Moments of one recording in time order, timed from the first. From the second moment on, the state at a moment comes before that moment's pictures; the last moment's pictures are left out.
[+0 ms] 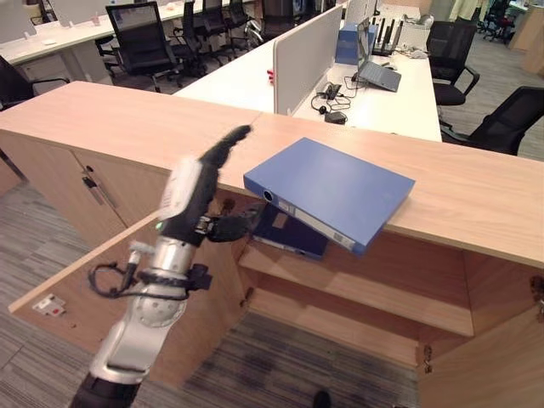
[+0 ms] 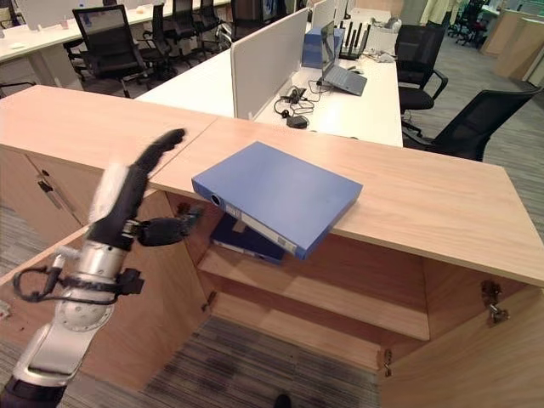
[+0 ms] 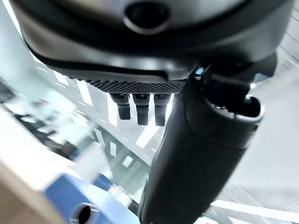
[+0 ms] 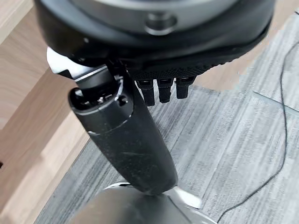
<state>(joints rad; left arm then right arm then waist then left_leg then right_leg) -0.16 0.68 -0.17 -0.39 0.29 -0.08 0.16 -0.09 -0.20 0.26 1.42 0.04 0.01 -0.11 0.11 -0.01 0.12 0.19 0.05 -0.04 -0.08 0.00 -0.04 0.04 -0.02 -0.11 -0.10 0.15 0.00</state>
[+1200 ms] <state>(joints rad) -0.11 0.83 -0.25 -0.41 0.28 -0.11 0.10 -0.06 -0.20 0.26 1.42 0.04 0.03 -0.09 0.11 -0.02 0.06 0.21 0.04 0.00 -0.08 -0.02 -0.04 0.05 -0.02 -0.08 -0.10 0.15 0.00</state>
